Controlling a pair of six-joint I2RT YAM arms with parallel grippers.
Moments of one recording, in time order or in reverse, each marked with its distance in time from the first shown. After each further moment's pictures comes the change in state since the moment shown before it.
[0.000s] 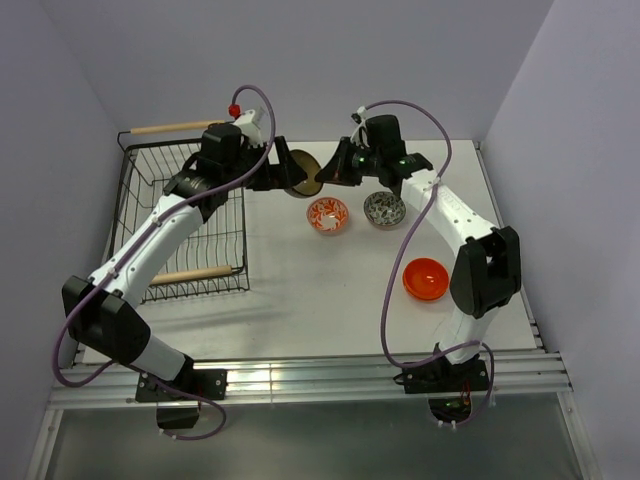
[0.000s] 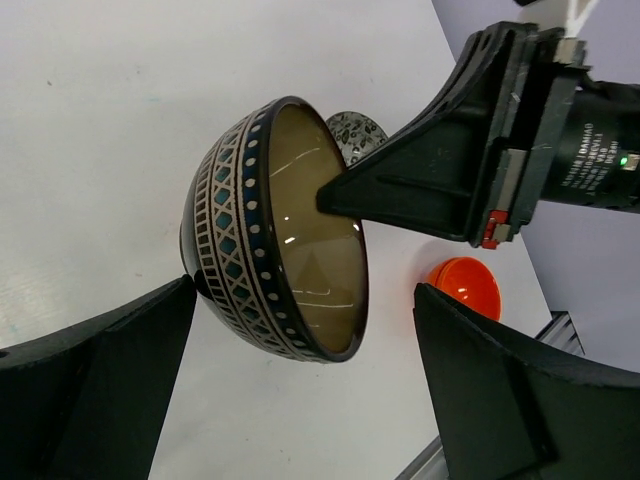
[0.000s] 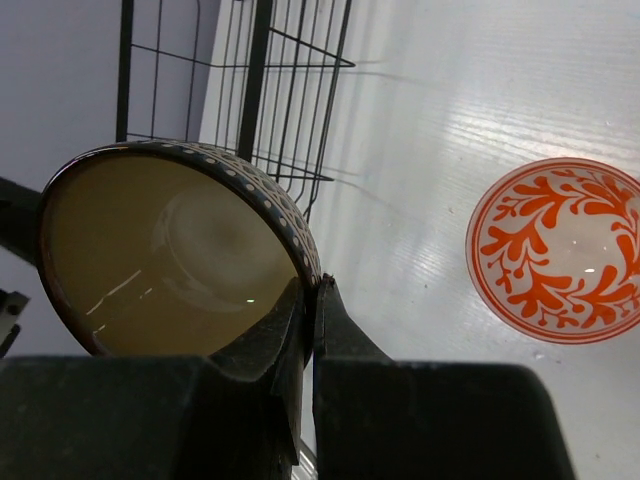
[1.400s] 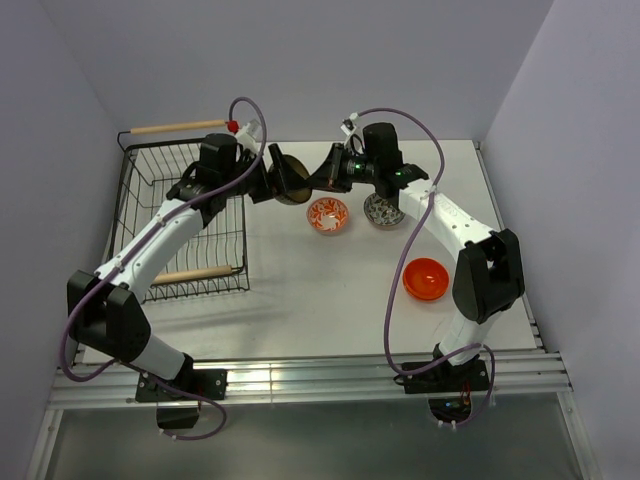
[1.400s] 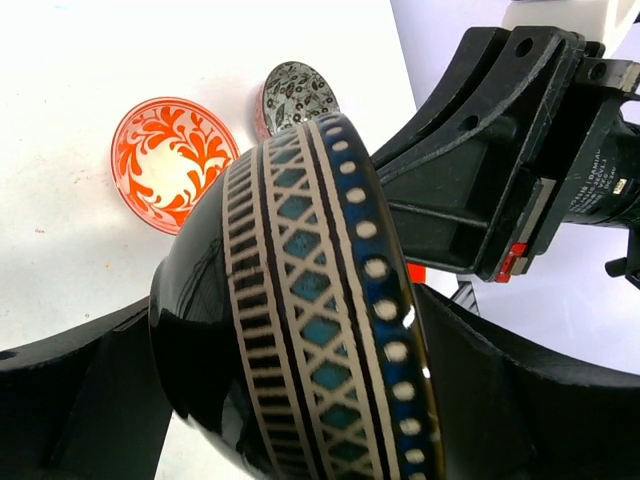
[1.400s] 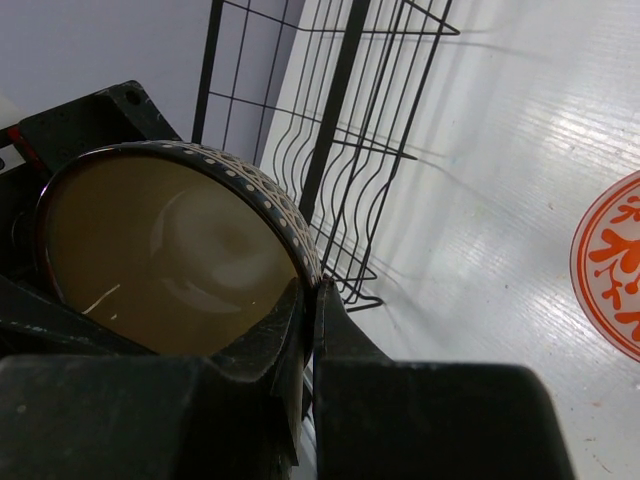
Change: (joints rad) left arm 0.048 0.005 -0.135 0.112 0.192 -0.195; right arm 0.031 -0.040 -0.117 0.200 -0.161 0.101
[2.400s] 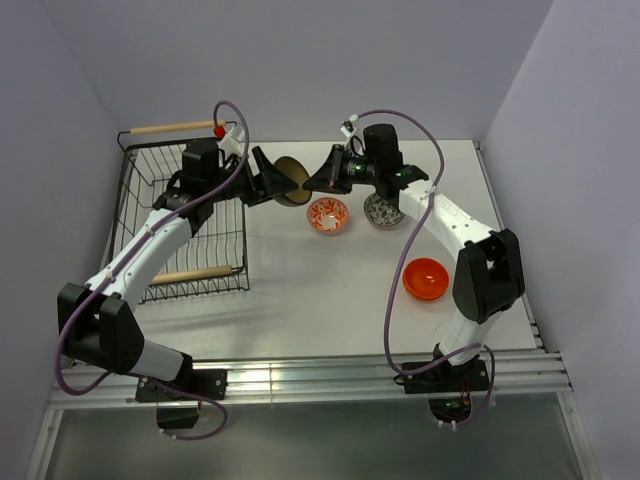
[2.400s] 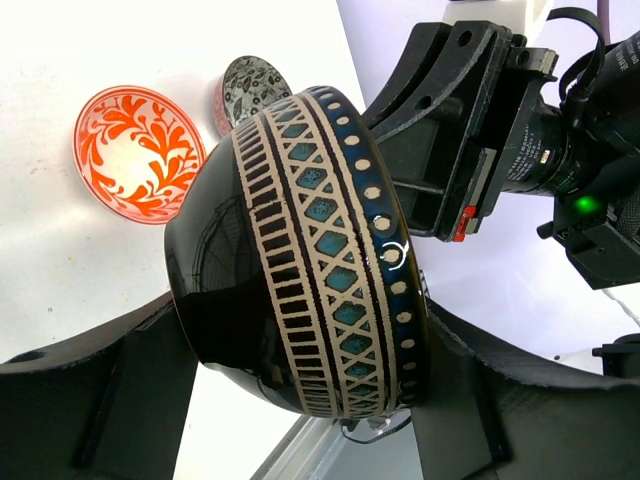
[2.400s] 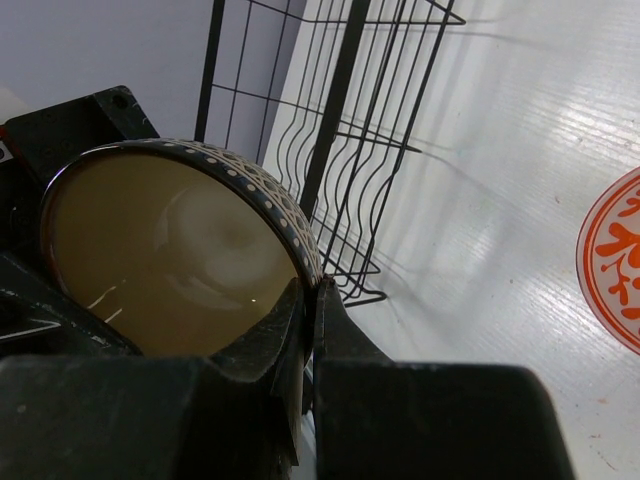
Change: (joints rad) left arm 0.073 -0.076 -0.116 0.119 0.149 -0.080; right arm 0.000 0.000 -0.013 0.005 -0.022 0.005
